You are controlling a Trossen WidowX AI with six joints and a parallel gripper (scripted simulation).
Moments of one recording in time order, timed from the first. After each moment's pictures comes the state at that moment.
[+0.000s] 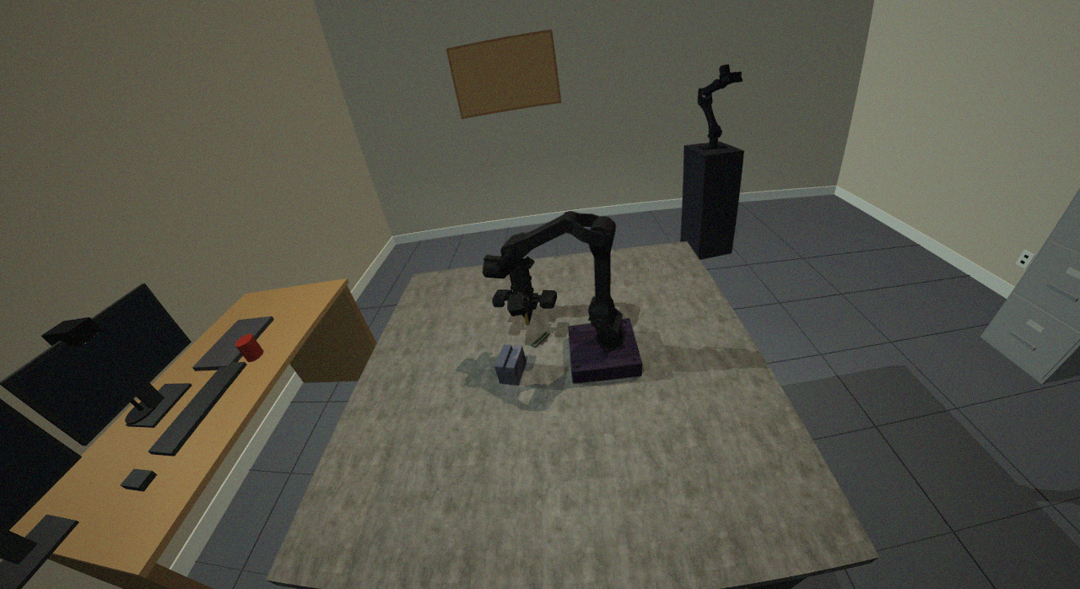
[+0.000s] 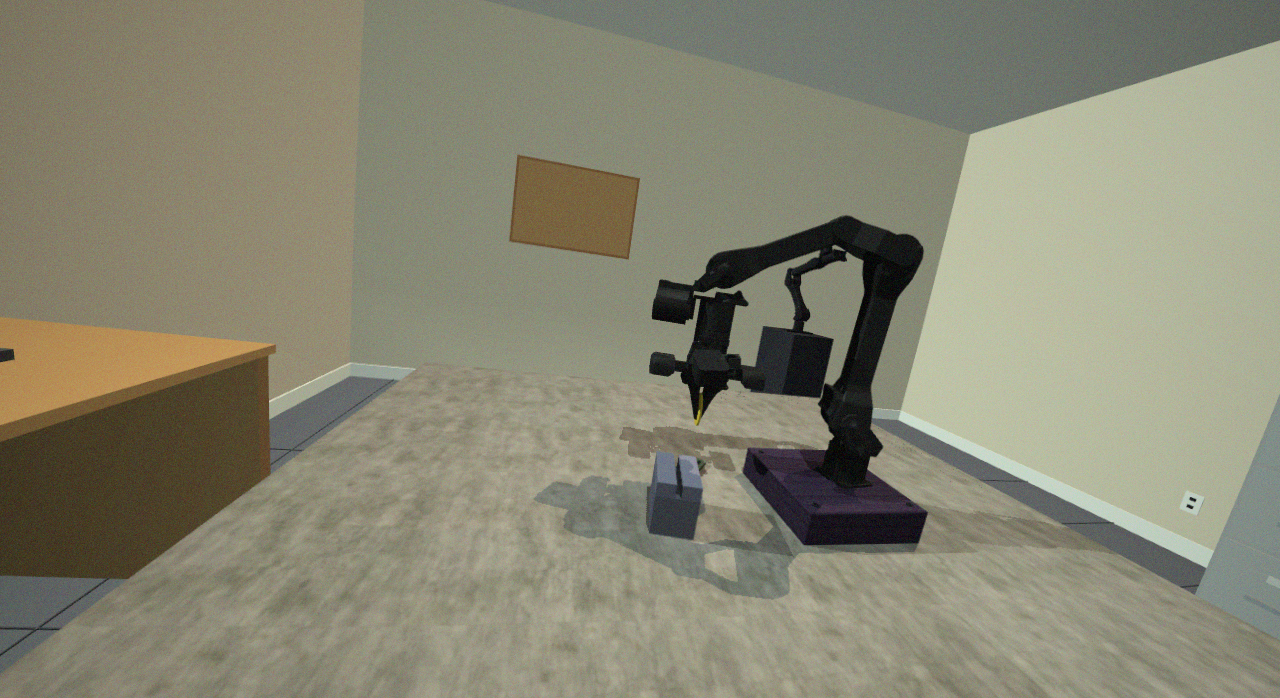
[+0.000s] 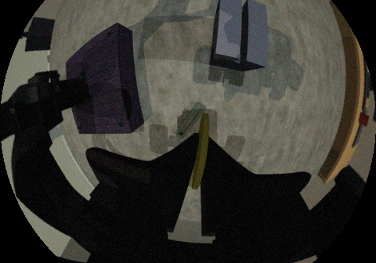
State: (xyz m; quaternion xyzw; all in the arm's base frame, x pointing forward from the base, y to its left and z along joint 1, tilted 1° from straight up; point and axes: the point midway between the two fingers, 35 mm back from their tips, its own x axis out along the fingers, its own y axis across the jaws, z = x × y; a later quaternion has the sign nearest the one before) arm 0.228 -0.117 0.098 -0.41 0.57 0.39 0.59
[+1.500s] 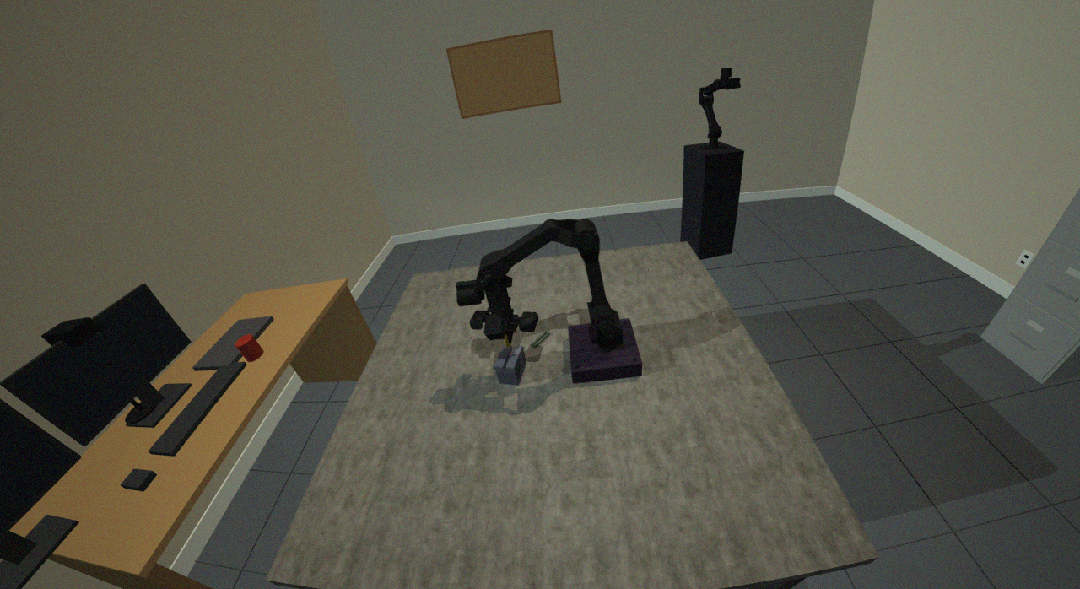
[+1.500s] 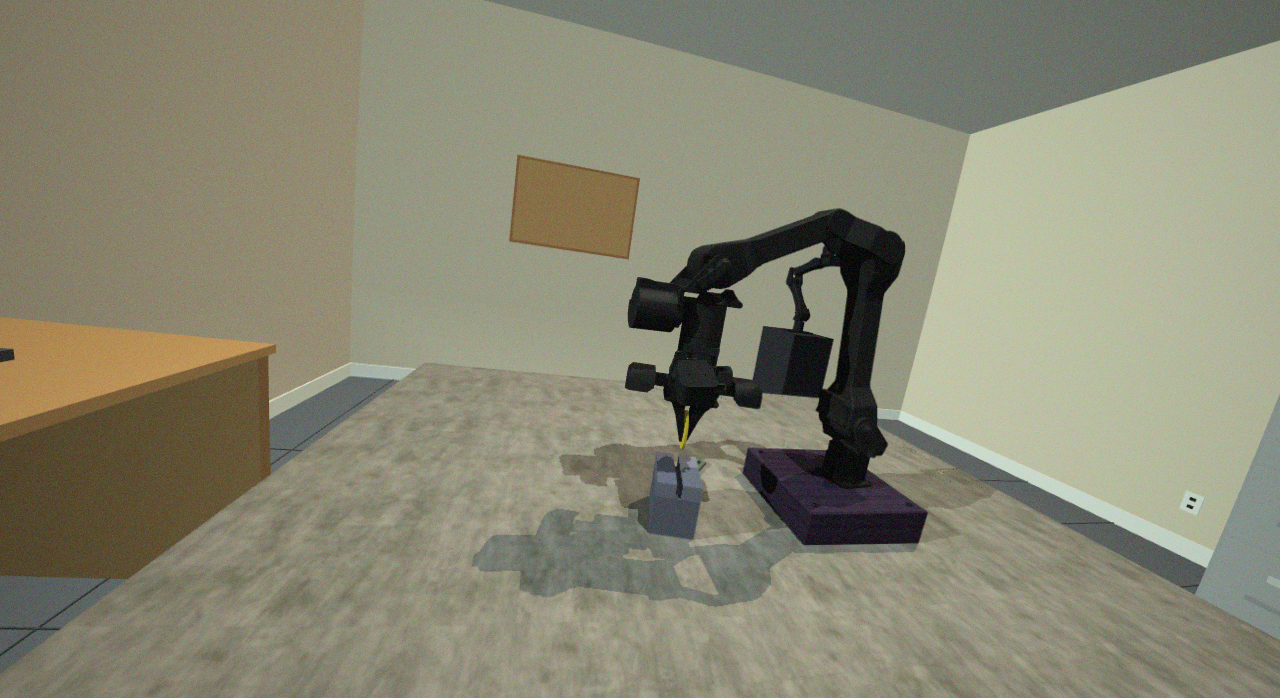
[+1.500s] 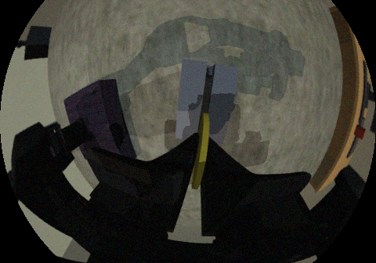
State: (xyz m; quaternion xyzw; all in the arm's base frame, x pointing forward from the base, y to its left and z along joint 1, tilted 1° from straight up) arm 0.296 -0.032 0.101 -0.41 0.57 0.39 0.60
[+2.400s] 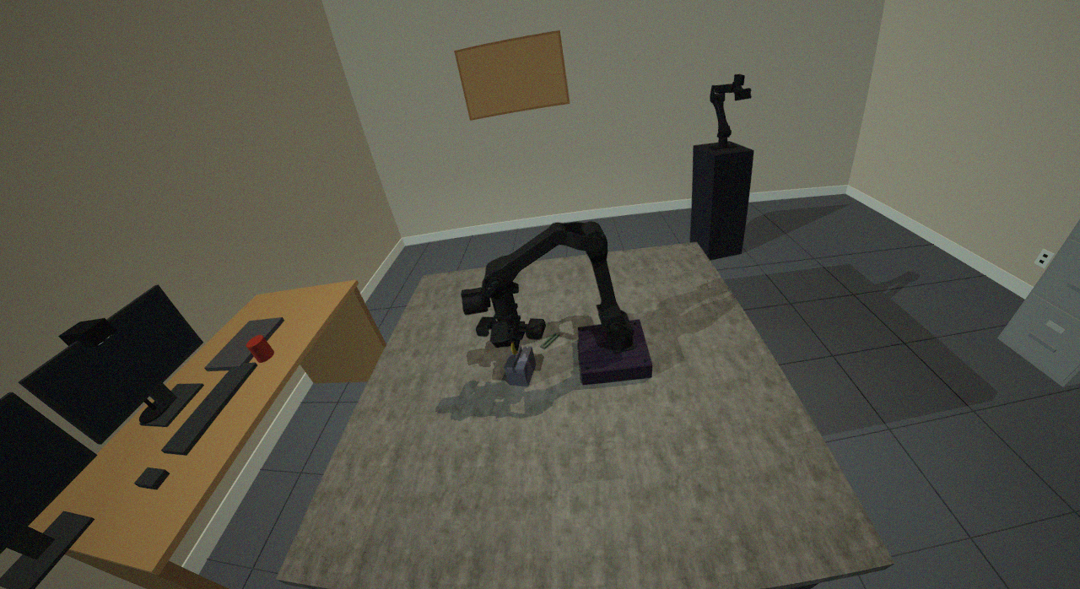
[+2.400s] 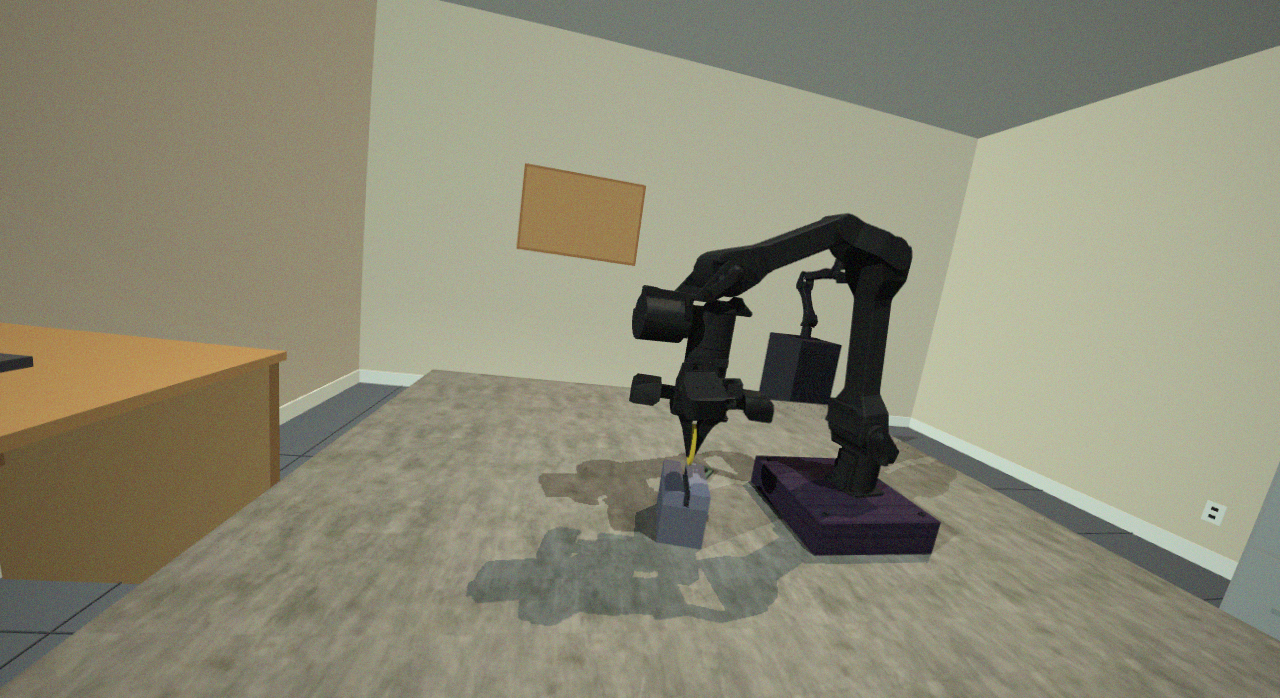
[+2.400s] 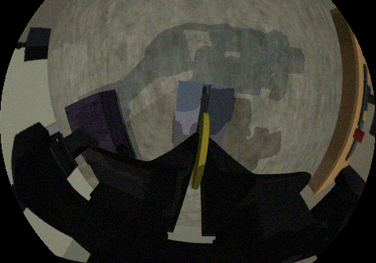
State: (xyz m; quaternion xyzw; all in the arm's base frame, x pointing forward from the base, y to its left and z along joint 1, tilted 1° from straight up) arm 0.306 -0.011 0.101 -0.41 0.56 0.40 0.60
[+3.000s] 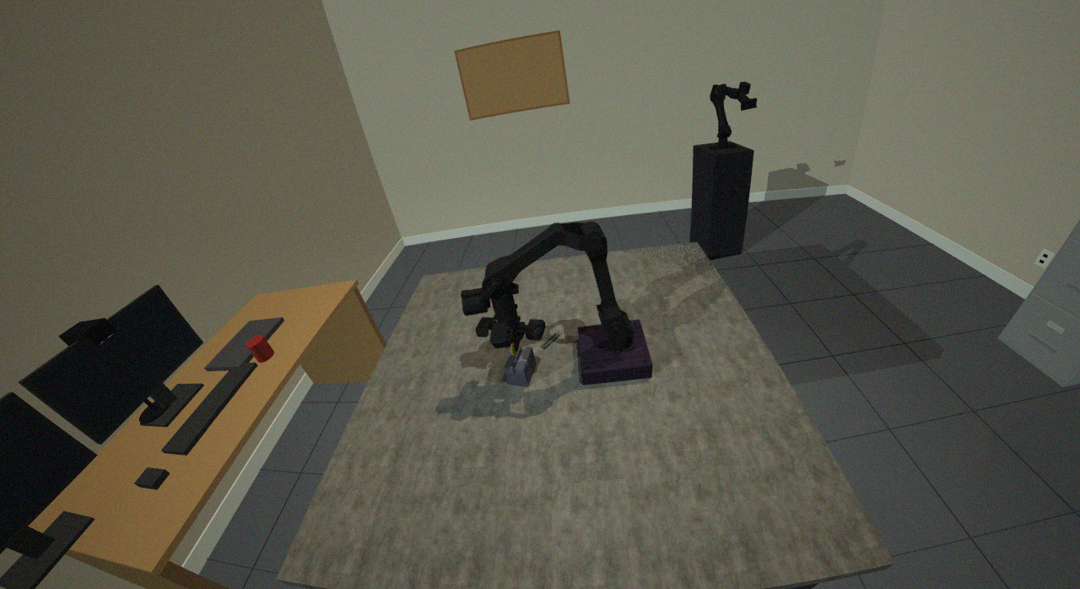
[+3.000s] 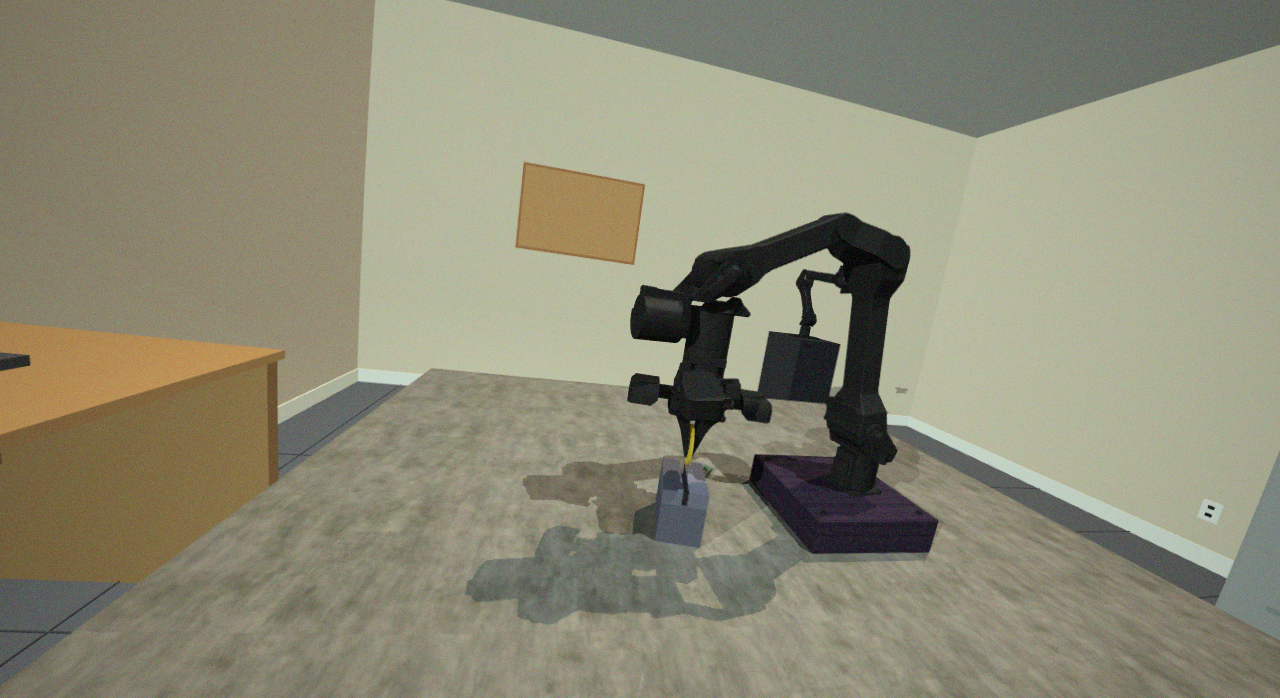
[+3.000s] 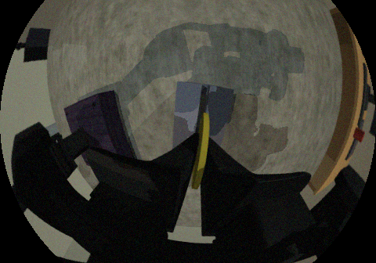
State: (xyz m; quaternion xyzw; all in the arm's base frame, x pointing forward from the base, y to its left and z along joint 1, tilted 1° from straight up) arm 0.307 -0.010 0.099 -0.41 0.56 0.39 0.60
